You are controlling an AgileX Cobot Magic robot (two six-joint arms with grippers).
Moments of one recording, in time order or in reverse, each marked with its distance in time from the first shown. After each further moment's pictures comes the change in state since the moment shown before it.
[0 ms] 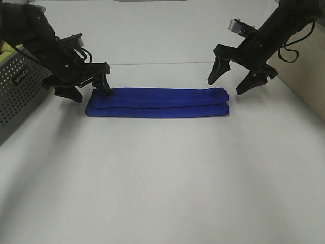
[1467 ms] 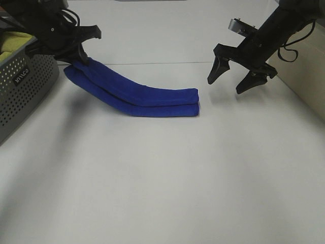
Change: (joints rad) left arm -0.011 -0.167 -0.009 0.103 0.027 -0.151; right arm 0.000 0.000 0.000 -0.001 -0.017 0.000
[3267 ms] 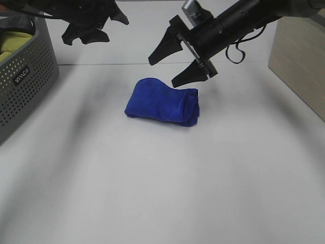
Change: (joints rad) left arm -0.055 0.015 -0.027 -0.424 -0.291 0.055; right arm 0.158 -0.032 0.035 0.485 0.162 -0.194
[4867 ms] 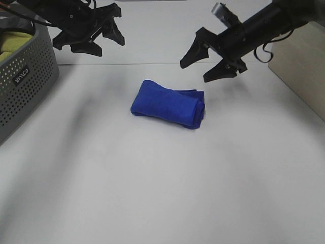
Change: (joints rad) left arm 0.013 -0.019 0.000 0.138 0.220 0.094; right arm -0.111 -0.031 0.084 -0.113 -0.223 -0.090
